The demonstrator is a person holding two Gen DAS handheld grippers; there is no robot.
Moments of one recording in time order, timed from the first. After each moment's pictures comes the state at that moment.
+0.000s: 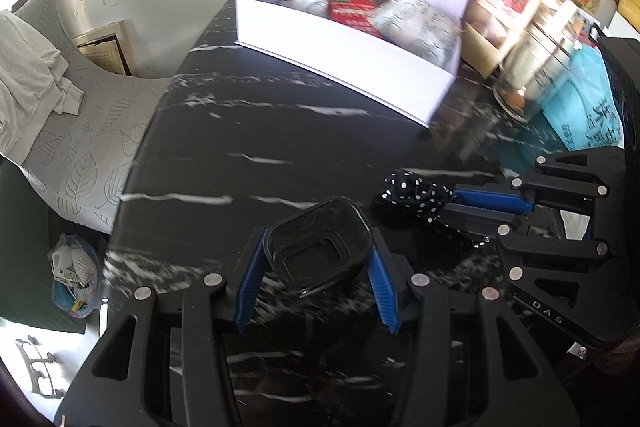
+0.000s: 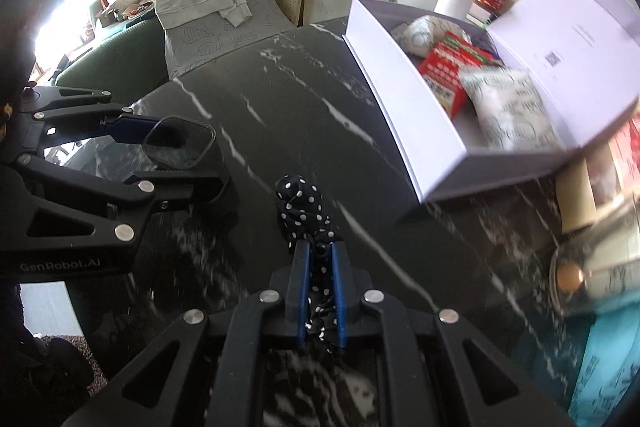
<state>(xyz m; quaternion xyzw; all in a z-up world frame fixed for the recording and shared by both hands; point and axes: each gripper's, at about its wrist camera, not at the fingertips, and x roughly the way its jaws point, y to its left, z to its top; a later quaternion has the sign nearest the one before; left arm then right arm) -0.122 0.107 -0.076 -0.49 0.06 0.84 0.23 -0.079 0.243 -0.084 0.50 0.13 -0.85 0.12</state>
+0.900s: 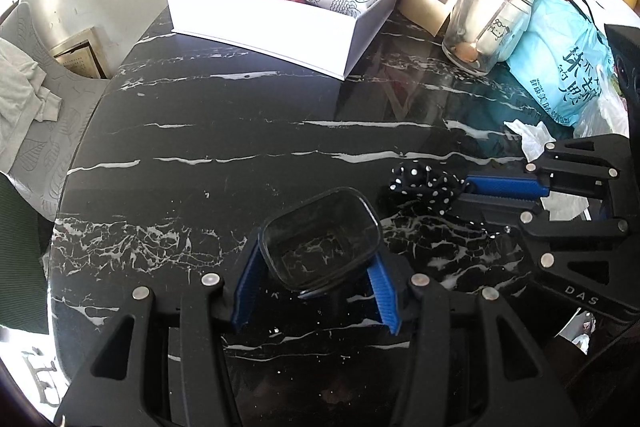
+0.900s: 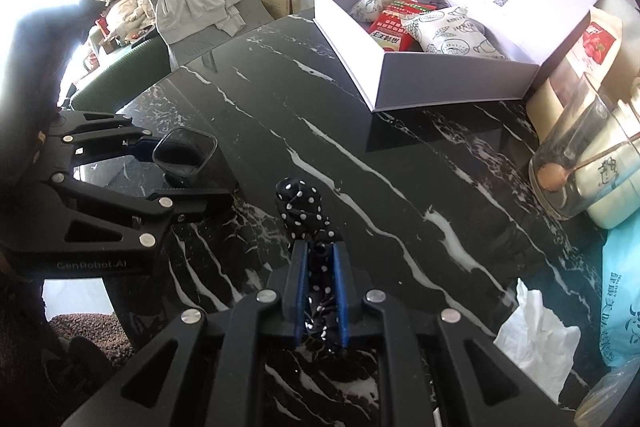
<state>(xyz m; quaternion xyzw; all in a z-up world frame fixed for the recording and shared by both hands) -0.072 0.158 -0.086 -0.49 0.08 0.83 0.26 -0.017 0.304 -0.083 0.49 0.06 -0.86 0.13</state>
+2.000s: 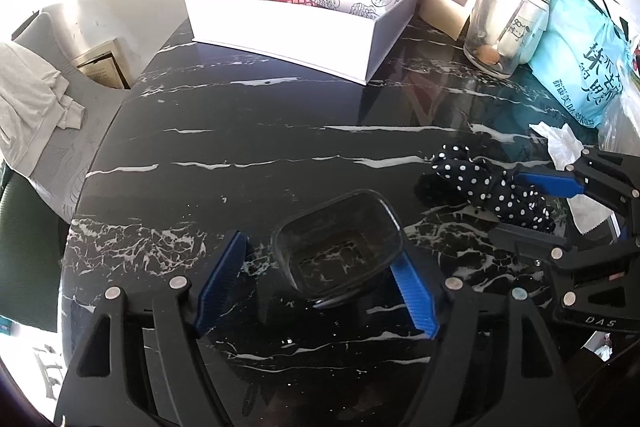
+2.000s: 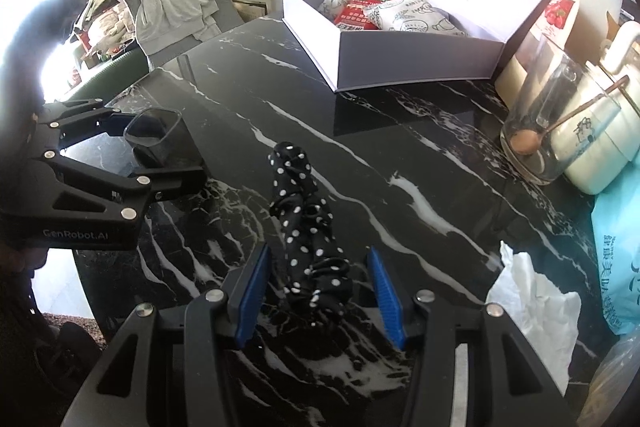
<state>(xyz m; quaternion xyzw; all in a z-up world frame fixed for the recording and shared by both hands) -0.070 0.159 -0.094 -0.47 0.11 0.85 0.22 0.006 0.322 -0.096 0.47 0.05 -0.87 0.09</state>
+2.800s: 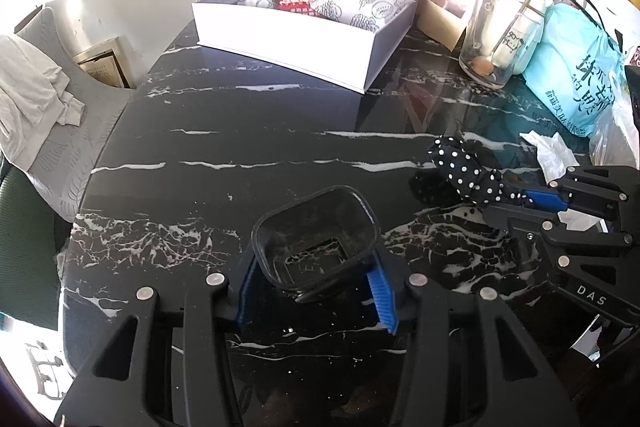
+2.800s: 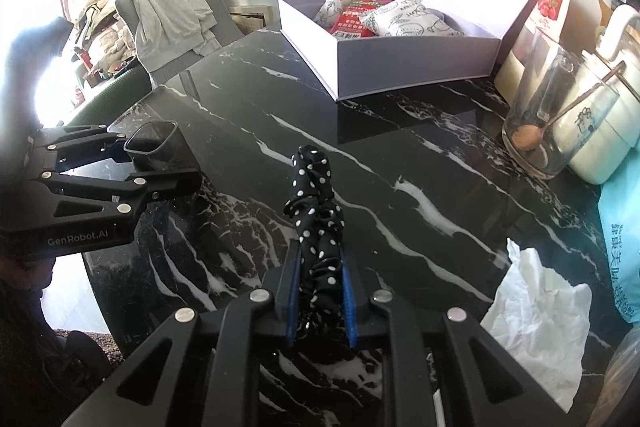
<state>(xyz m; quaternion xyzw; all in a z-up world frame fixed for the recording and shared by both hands) -0.063 0.152 -0.083 -0.46 0.09 0.85 0.22 0.006 0.325 -0.091 0.46 0.02 -0.88 0.10</state>
